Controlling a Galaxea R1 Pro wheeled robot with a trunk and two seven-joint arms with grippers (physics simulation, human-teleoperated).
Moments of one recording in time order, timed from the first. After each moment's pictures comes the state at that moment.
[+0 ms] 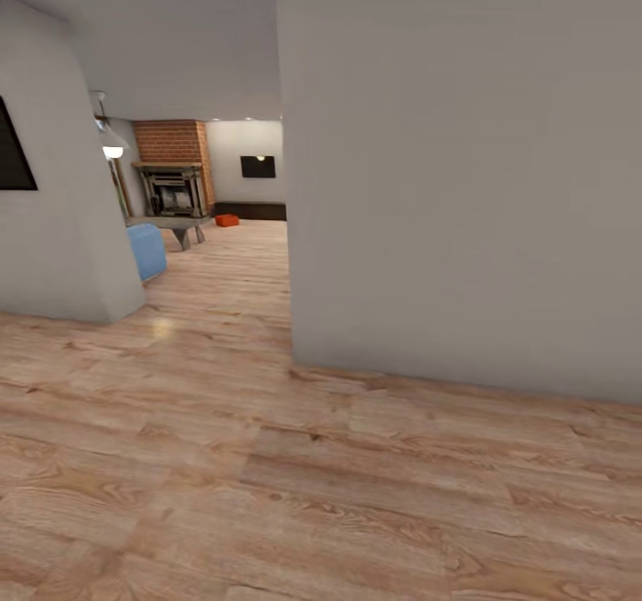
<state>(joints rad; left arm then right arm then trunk) 0.00 0.02 0.00 -0.12 0.01 -0.04 0.00 -0.18 -0.08 0.56 0.03 -0.26 -0.09 0.10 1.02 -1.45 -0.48</state>
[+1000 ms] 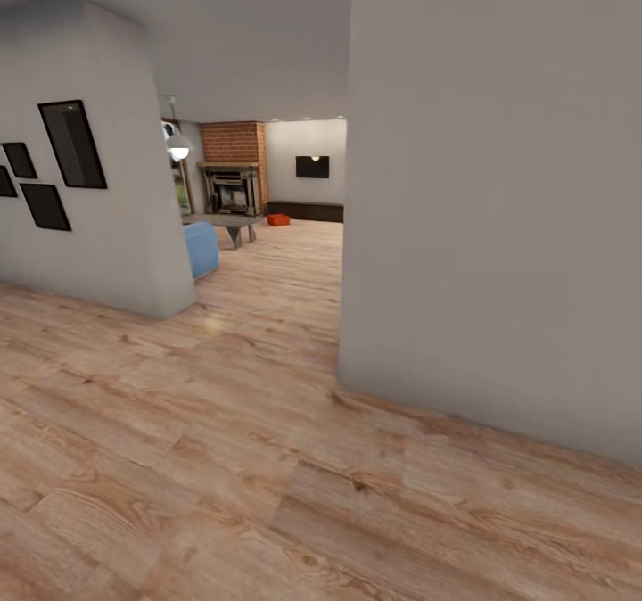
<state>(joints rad) 0.00 0.02 0.00 -0.12 0.01 -0.04 0.00 -0.18 -0.08 0.55 0.03 -0.27 -0.09 0.10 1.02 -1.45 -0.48</state>
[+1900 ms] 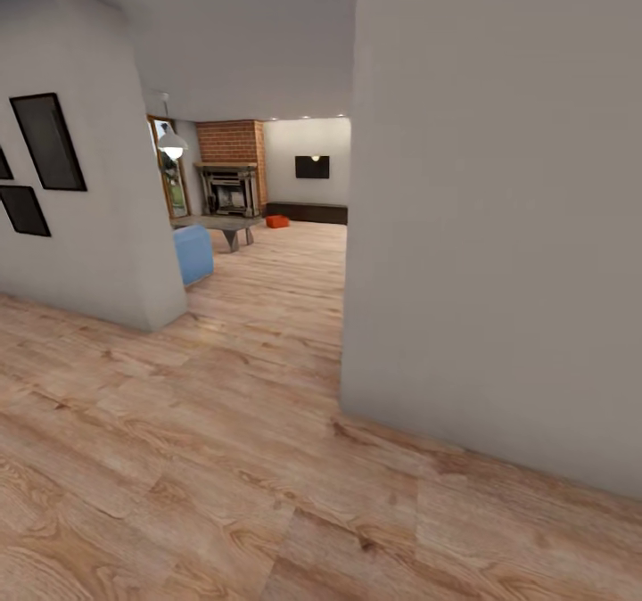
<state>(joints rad) 0.00 0.02 0.00 -0.12 0.01 -0.04 0.00 -0.18 -0.08 0.56 0.03 -0.31 -0.09 0.10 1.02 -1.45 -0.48</state>
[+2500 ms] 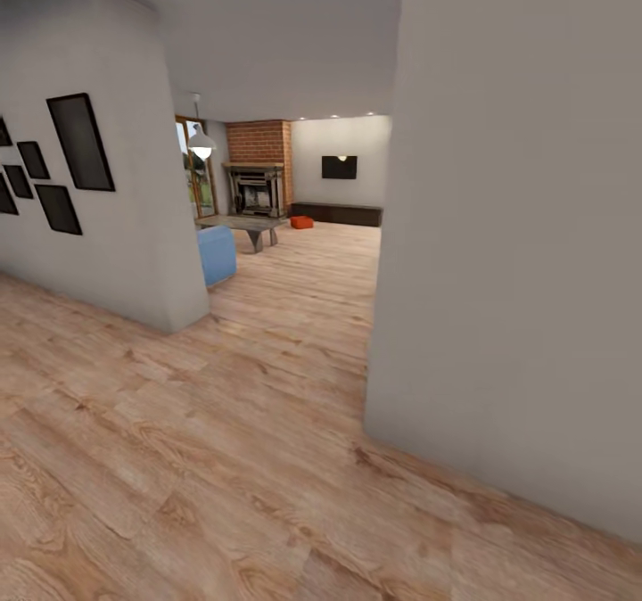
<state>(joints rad) 0.00 0.02 0.00 -0.12 0.01 -0.04 0.00 -0.18 -0.08 0.56 0.03 -0.31 -0.10 0.10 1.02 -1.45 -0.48</state>
